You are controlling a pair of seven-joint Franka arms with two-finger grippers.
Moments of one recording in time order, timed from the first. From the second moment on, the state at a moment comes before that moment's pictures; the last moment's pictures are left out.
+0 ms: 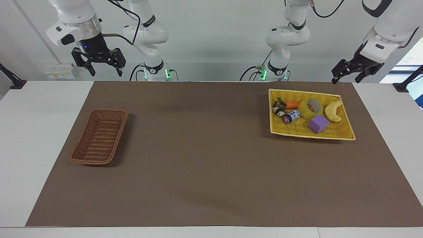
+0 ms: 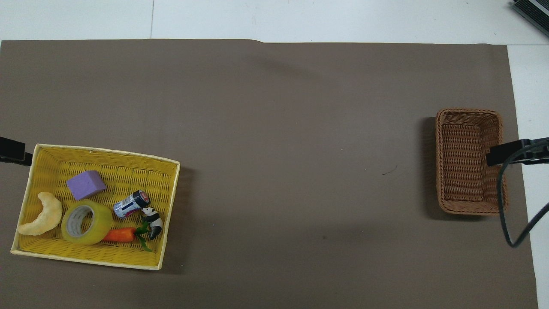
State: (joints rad) left arm 0.09 -0.04 -0.05 -1.56 -0.01 1.44 0.02; right arm 0.04 -0.07 -0.03 -1.54 -0.04 1.45 -0.01
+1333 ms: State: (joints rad) left arm 0.08 -0.05 -0.06 -1.56 -0.01 1.44 0.02; right arm 0.04 -0.08 -0.03 -1.55 -0.04 1.45 -0.02
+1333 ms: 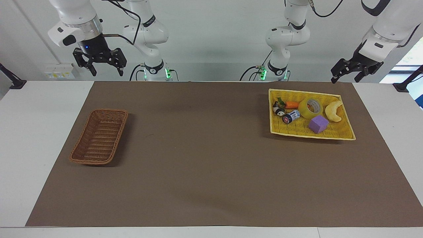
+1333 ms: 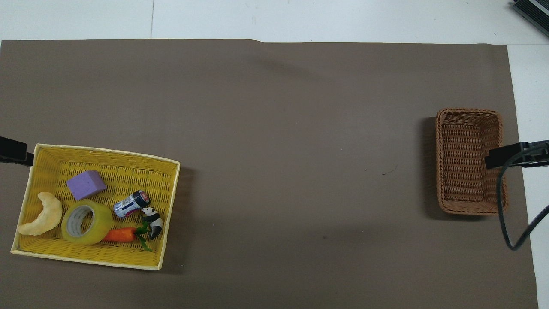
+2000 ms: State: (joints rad) left arm 0.09 -0.05 -0.05 -1.56 -0.01 1.44 0.02; right arm 0.04 -0.08 -0.03 -1.56 -0.04 1.45 -0.02
